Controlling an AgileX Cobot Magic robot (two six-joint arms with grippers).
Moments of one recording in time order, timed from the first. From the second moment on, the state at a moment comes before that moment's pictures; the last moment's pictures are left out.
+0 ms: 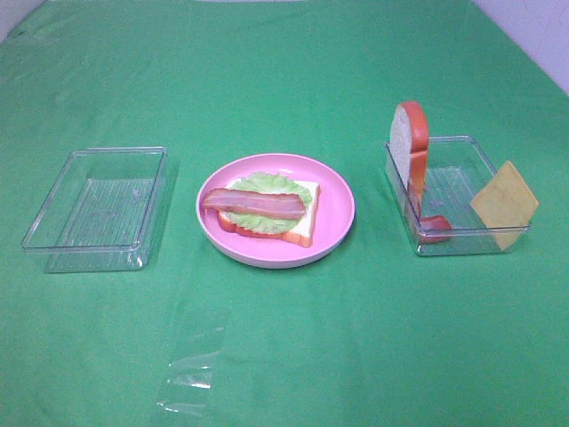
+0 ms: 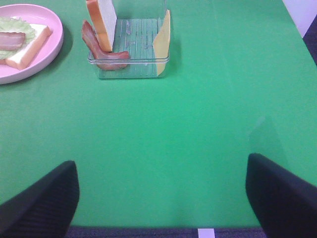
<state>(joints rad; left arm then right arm) -0.08 -0.01 -0.52 0.00 1.10 -0.05 -0.04 0.00 -0.46 0.02 1.10 -0.09</state>
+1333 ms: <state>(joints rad) -0.08 -0.01 -0.52 0.00 1.08 -0.05 -0.04 0.14 -0.52 0.02 0.95 -0.07</state>
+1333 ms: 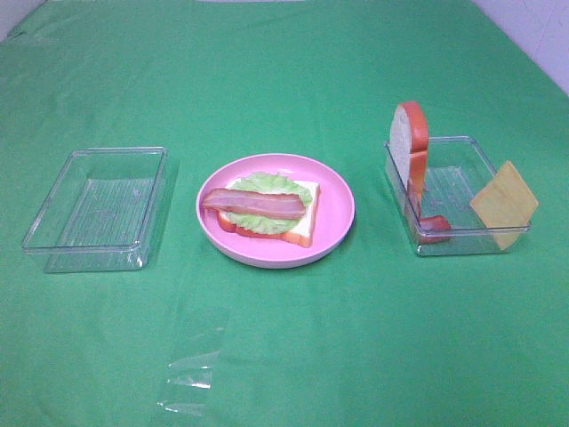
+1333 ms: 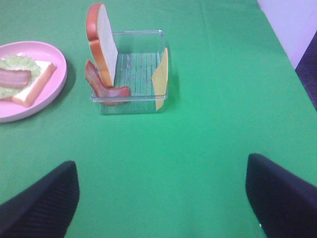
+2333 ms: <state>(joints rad) -0.08 -0.01 -0.52 0.00 1.08 -0.05 -0.04 1.22 -0.80 0.03 0.63 -0.07</state>
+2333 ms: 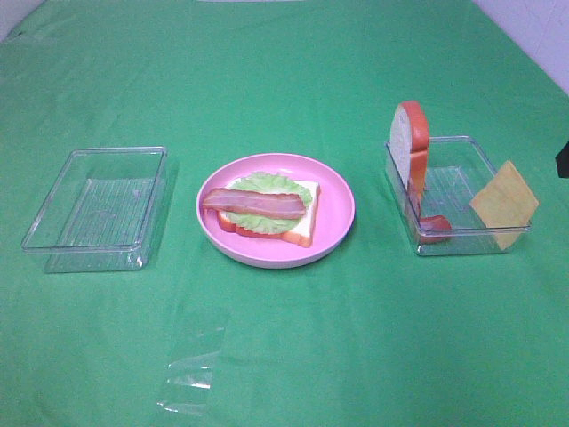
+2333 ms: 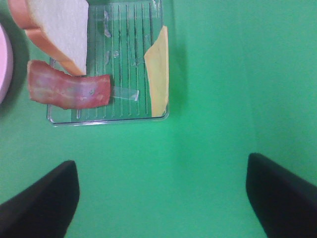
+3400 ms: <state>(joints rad) -0.08 -0.01 -0.52 0.00 1.08 -0.05 0.22 1.58 -0.99 0.20 0.55 -0.08</state>
